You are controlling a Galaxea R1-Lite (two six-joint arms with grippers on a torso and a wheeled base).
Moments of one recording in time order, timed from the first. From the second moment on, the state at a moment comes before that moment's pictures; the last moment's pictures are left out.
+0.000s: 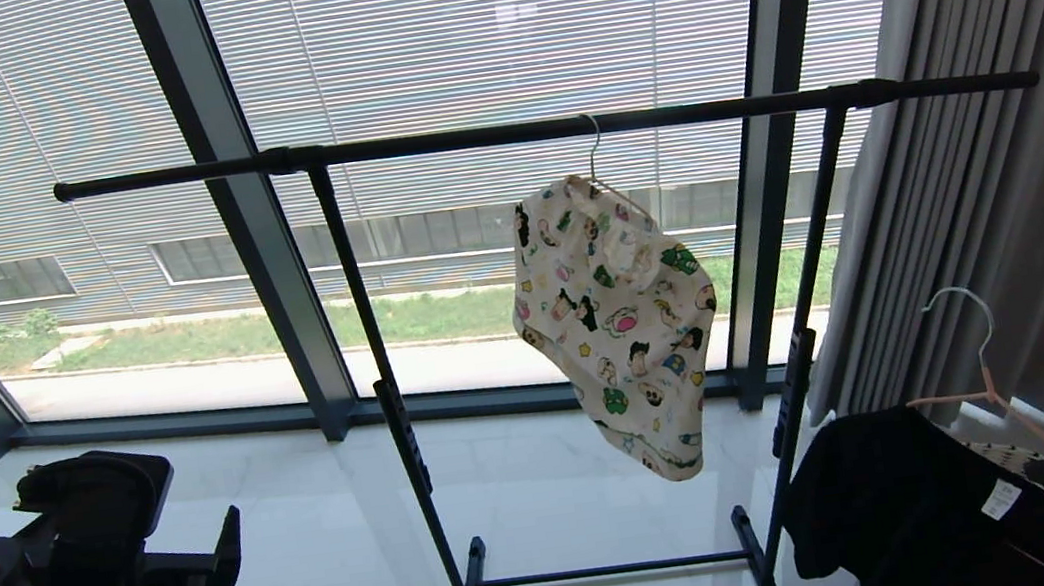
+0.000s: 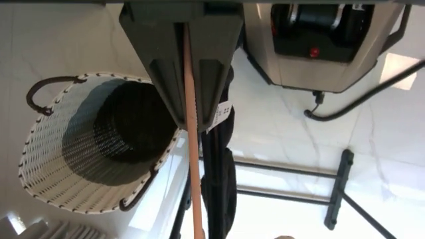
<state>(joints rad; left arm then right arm) -0.28 1.42 -0.07 -1.09 0.60 0.45 0.16 1.23 -0.39 -0.19 0.02 0.04</state>
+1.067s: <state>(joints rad) -0.28 1.42 -0.07 -1.09 0.59 0.44 0.20 1.42 -0.75 -0.35 0.00 0.08</state>
